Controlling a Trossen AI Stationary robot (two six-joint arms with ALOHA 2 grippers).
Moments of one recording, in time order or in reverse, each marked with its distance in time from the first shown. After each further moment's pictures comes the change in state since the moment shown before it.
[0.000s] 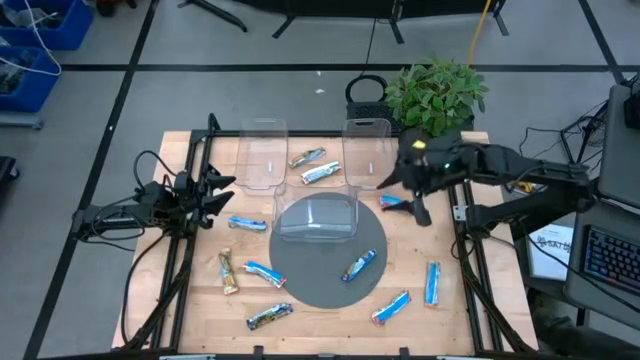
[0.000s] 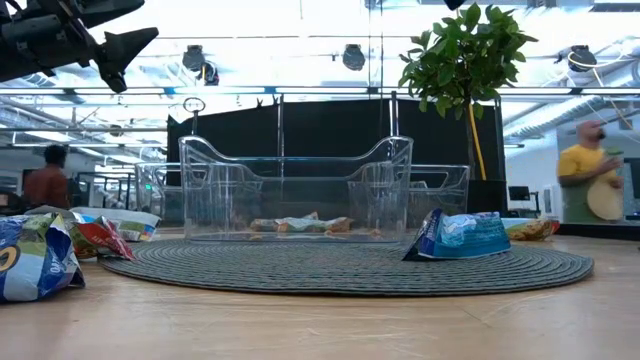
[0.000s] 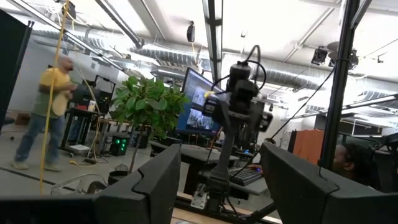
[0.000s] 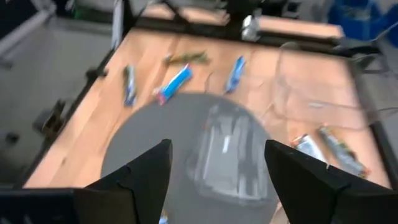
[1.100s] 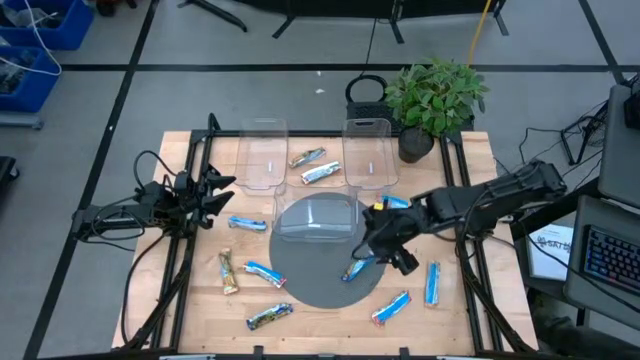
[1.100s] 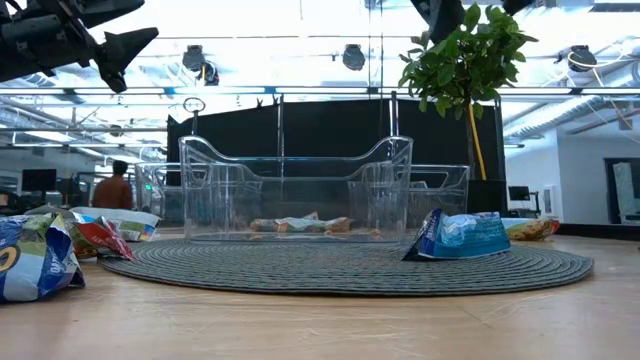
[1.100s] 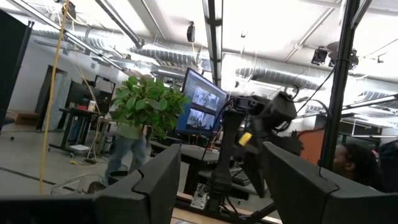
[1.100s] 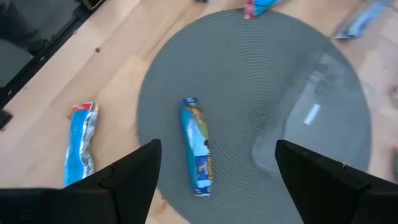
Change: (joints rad) left arm 0.000 0.000 0.000 0.000 0.000 0.000; right arm 0.346 0.325 0.001 -0.066 0.130 -0.141
